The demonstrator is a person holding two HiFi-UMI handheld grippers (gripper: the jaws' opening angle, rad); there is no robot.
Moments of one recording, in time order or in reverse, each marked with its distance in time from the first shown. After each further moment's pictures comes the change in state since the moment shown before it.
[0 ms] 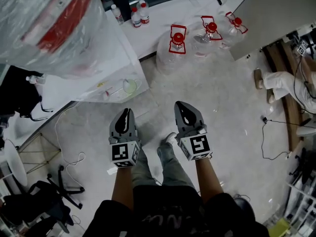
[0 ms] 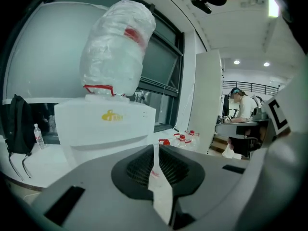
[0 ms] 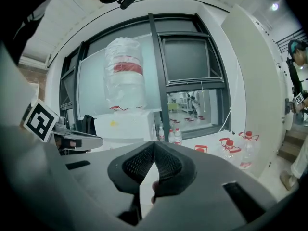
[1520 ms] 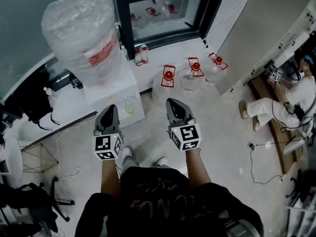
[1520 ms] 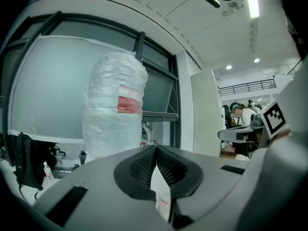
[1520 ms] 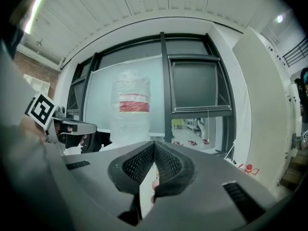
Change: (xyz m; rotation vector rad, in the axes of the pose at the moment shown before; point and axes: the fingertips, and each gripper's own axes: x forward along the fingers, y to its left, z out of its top) left arm -0.106 -0.011 0.193 0.110 -0.246 0.061; right arm -0.074 0.010 0.168 -0.128 -0.141 0.053
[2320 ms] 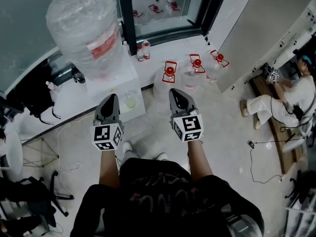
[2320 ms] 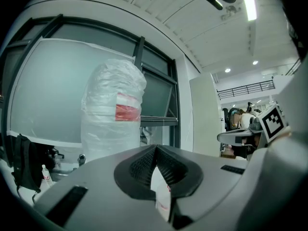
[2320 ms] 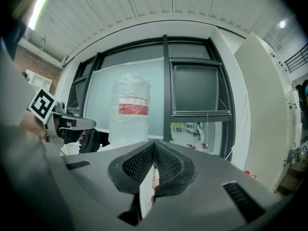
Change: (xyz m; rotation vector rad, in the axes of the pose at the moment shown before) left arm -0.001 -0.006 0.023 -0.002 -0.050 -0.001; right arm -0.005 -0.012 0.018 -0.049 -0.045 -0.005
